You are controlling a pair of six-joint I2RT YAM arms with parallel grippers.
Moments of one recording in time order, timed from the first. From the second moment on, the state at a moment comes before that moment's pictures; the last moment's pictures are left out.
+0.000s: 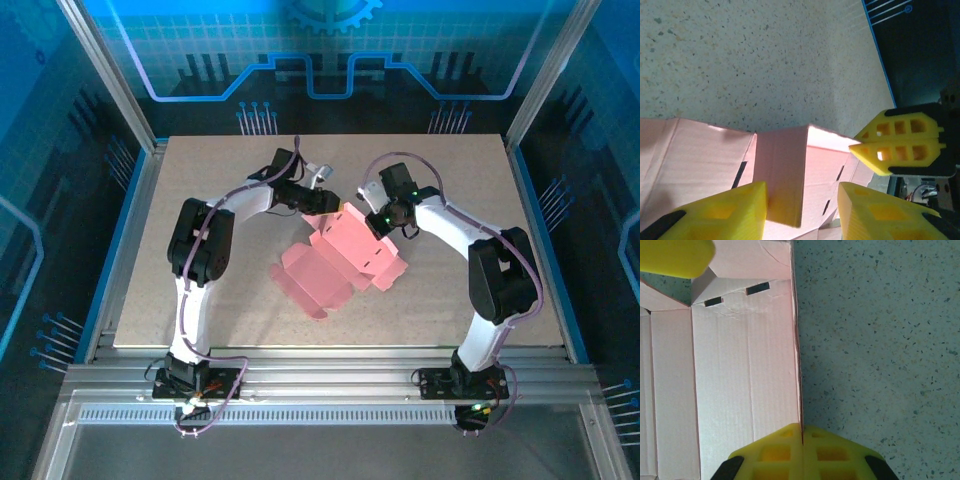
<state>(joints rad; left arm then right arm) -0.33 2.19 1.61 -0.31 0.91 -0.33 0.37 1.77 1.27 -0.56 -0.16 -0.26</state>
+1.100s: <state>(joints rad) -0.39 2.11 1.54 -0.14 0.65 -1.06 0.51 1.77 1.27 -0.51 0.17 -0.31</state>
